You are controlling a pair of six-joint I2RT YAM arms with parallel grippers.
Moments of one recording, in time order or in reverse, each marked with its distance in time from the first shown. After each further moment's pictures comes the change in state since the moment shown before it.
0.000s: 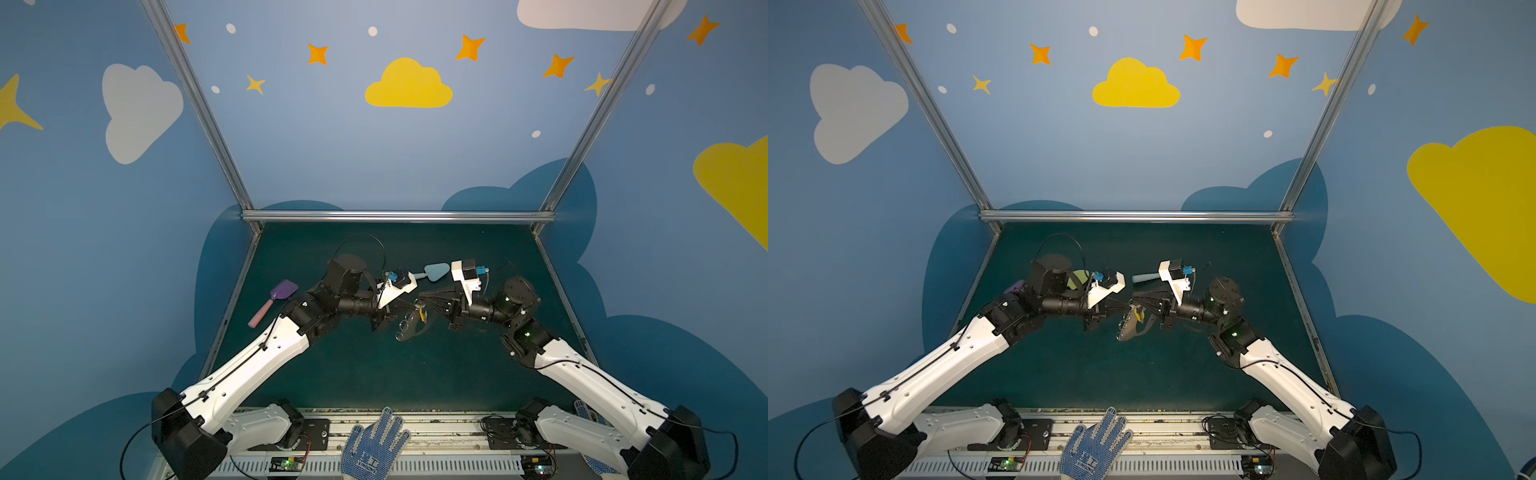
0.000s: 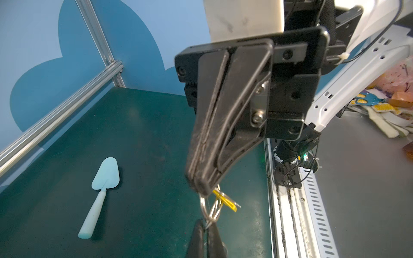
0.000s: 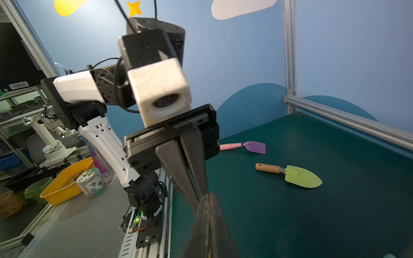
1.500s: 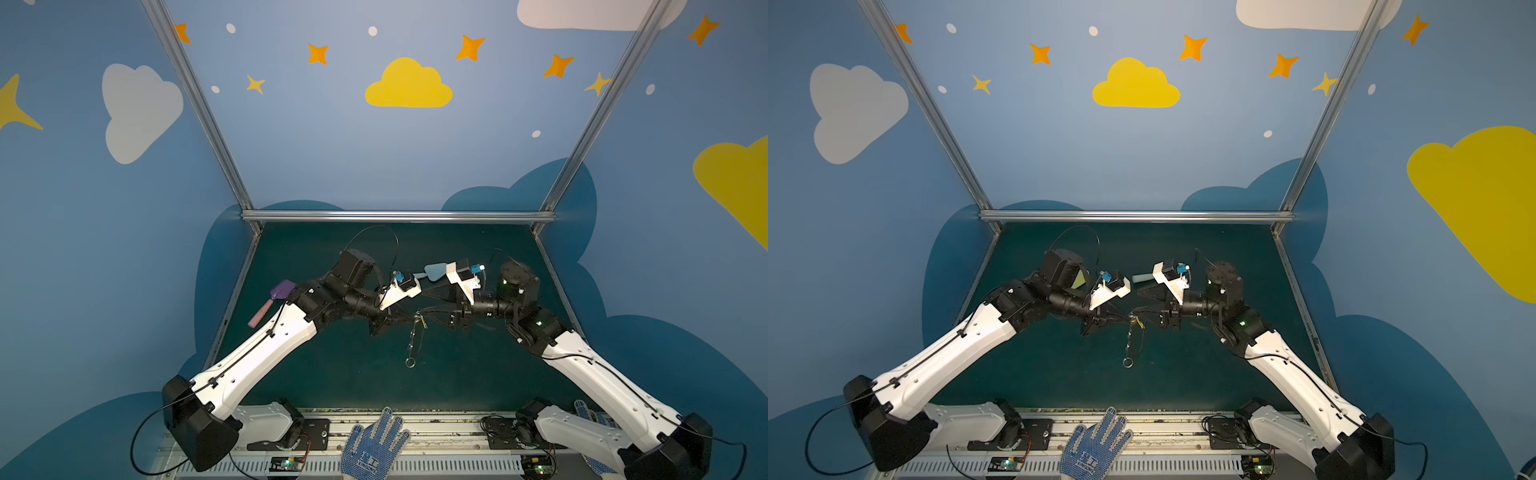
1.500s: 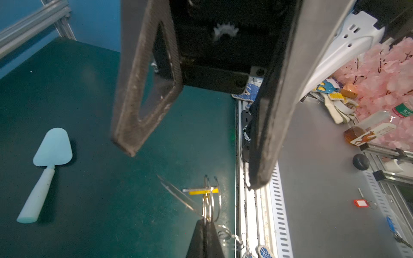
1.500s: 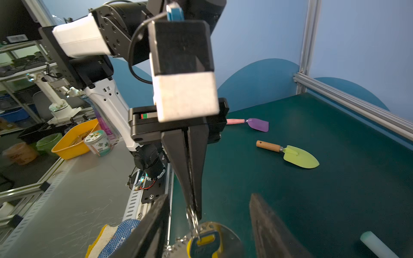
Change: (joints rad) left arm 0.029 0.093 0.139 -0.299 0.138 0.029; right arm -0.036 0.021 0.189 -0.431 -0.172 -0.279
